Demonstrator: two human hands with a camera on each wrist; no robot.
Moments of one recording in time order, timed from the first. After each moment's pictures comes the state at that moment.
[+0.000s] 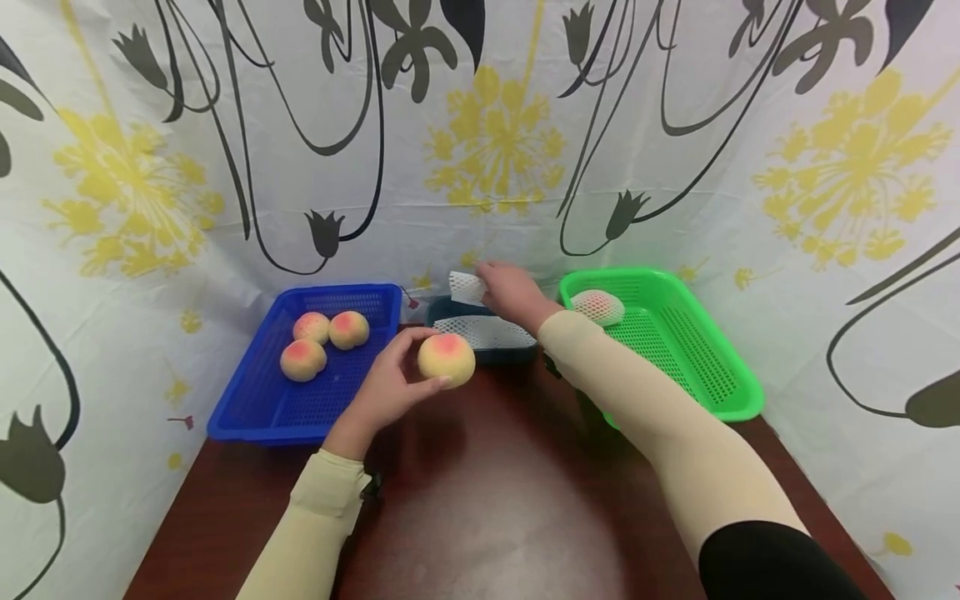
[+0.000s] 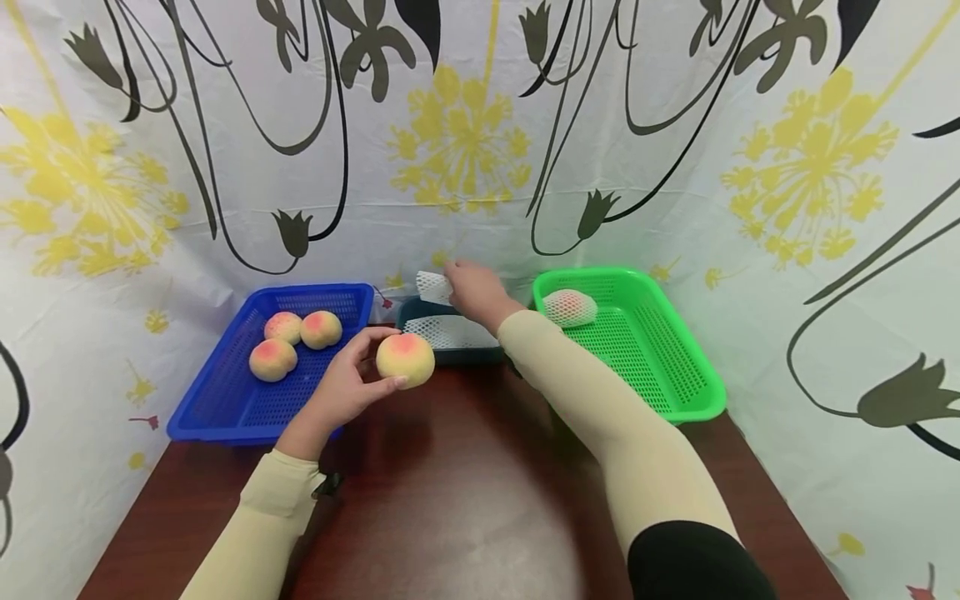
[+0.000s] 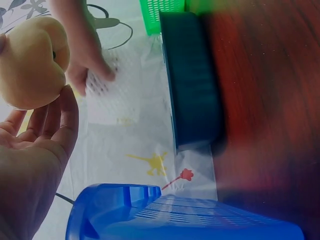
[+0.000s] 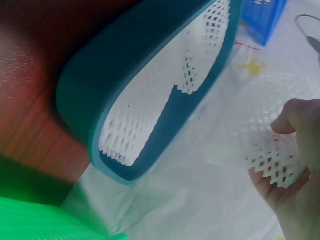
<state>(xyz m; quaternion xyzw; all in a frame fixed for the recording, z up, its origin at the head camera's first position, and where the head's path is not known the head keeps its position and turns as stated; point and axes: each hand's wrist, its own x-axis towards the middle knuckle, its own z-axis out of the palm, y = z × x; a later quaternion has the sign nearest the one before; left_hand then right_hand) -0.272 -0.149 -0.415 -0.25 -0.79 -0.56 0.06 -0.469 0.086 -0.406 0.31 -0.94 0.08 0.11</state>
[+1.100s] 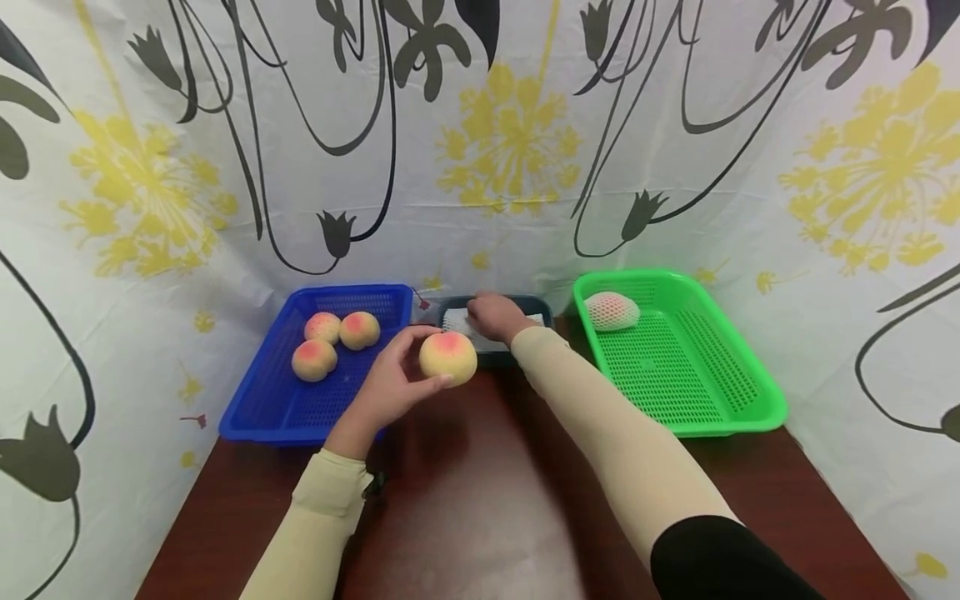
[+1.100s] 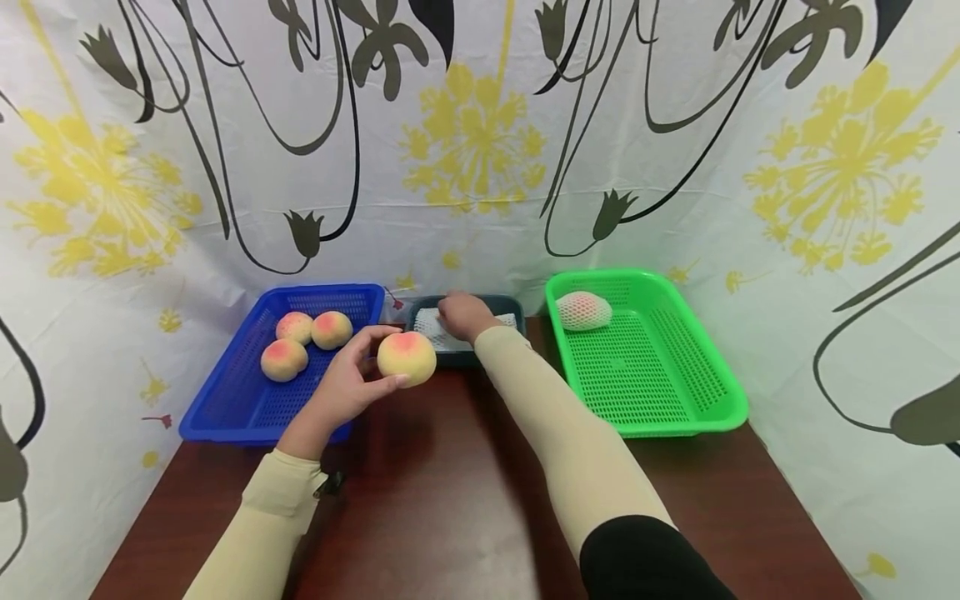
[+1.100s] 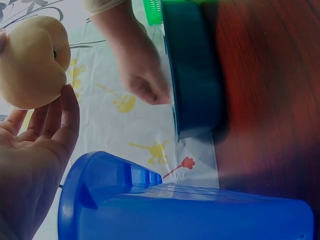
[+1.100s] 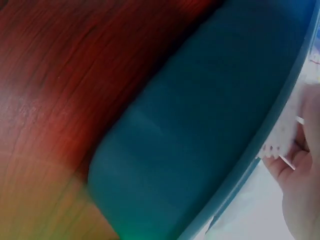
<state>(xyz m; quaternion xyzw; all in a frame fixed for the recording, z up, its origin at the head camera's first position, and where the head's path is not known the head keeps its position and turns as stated) -0.277 -0.160 -0.414 -0.23 -0.78 -0.57 0.06 -0.504 0.035 -0.484 0.30 -0.95 0.06 0.01</state>
